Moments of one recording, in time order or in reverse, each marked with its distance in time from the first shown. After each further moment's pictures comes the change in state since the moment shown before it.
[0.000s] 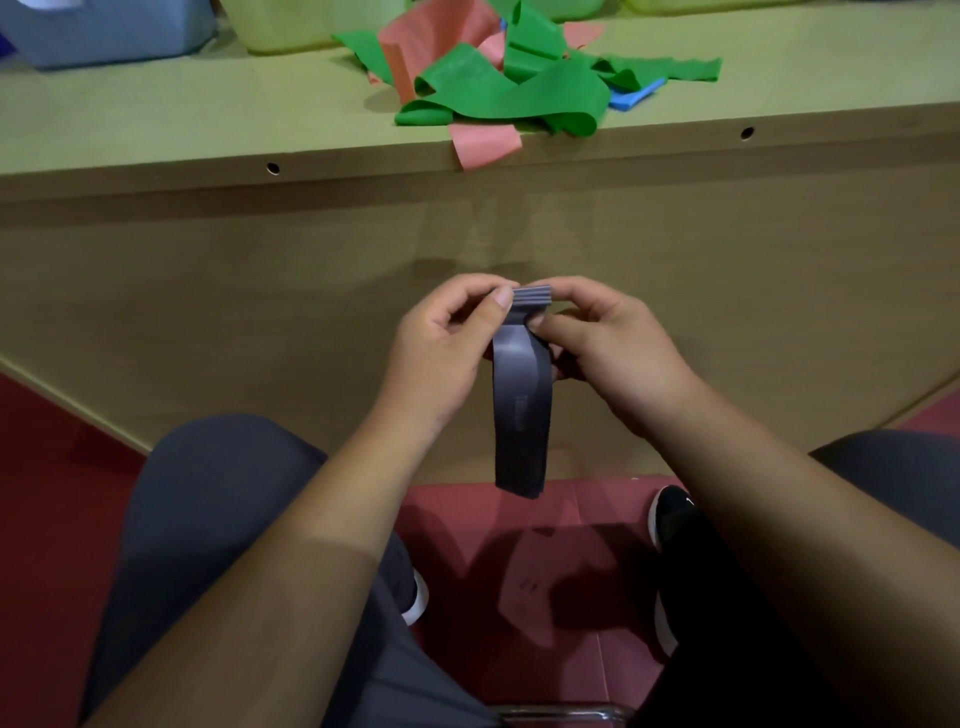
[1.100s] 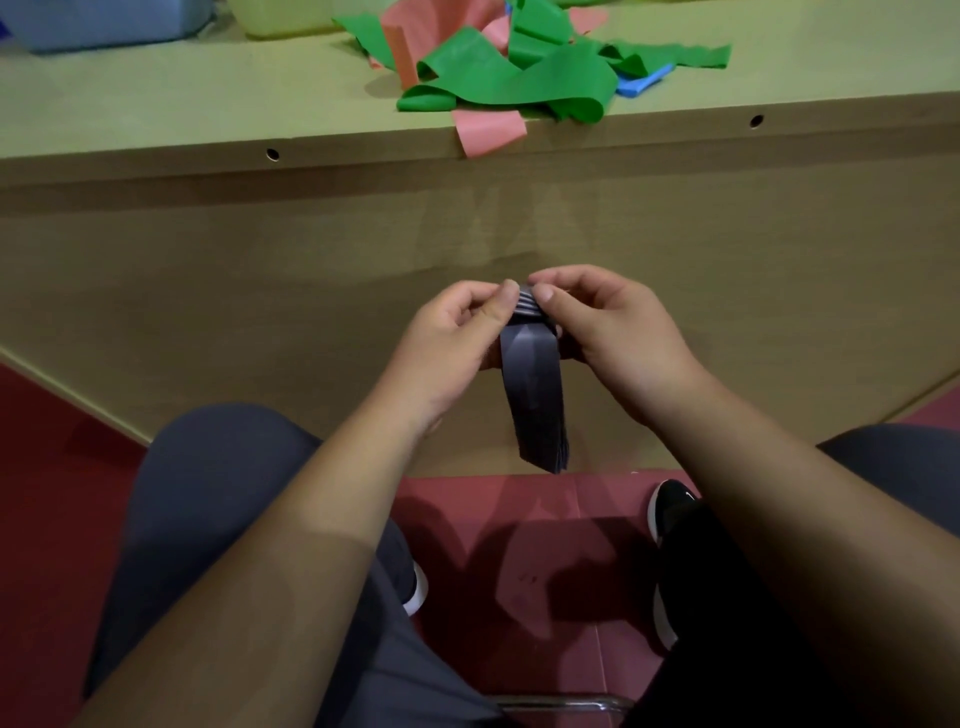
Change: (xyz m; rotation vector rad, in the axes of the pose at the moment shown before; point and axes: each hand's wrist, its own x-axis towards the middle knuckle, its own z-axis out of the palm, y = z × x) left_hand 0.001 -0.003 -0.001 -0.135 -0.118 -0.317; right_hand 0.002 0.001 -0.002 -0.060 0.049 -0.028
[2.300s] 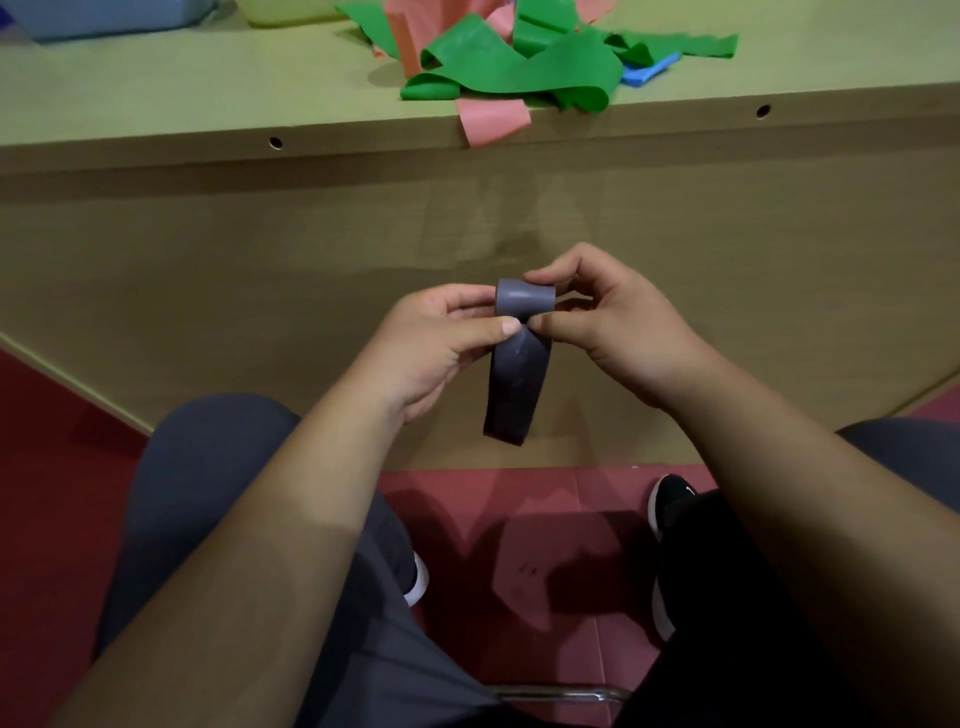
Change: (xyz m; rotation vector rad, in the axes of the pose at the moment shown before) left_hand 0.000 0.005 -0.018 -0.111 -0.083 -0.149; right_hand 0.002 -0.004 -0.011 -0.153 -0.158 -0.112
